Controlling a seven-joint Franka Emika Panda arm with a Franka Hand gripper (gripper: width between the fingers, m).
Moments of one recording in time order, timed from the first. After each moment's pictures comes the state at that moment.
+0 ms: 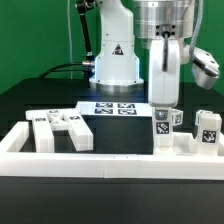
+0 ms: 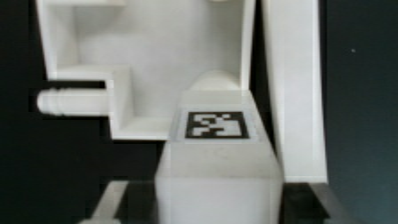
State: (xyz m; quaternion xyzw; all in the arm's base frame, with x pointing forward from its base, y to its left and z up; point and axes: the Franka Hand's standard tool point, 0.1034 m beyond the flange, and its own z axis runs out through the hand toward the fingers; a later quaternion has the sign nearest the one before) arm 0.626 0.036 0.089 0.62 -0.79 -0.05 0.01
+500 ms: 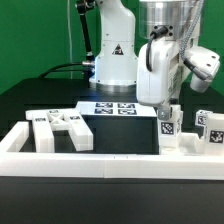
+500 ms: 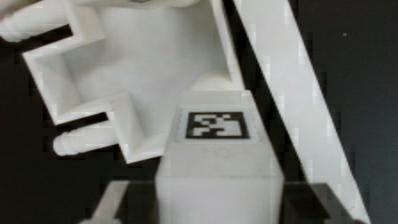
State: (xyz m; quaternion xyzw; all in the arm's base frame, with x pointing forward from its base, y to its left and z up) arm 0.627 0.047 0.088 0.53 -0.85 -0.06 0.01
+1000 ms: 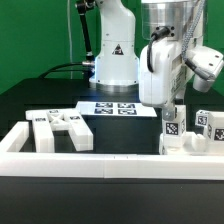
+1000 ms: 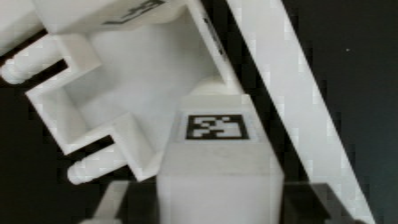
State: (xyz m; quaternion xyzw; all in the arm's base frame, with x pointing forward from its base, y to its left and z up) arm 0.627 0.052 0.088 0.53 -0.84 -0.06 0.00
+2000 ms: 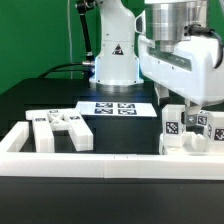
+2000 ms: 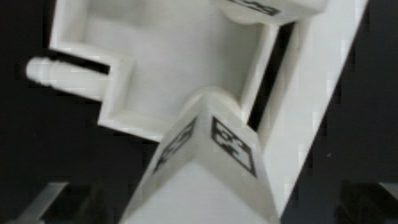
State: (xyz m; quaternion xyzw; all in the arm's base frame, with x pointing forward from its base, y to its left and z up) arm 0.630 0.055 0.087 0.82 -0.56 -0.05 -0.03
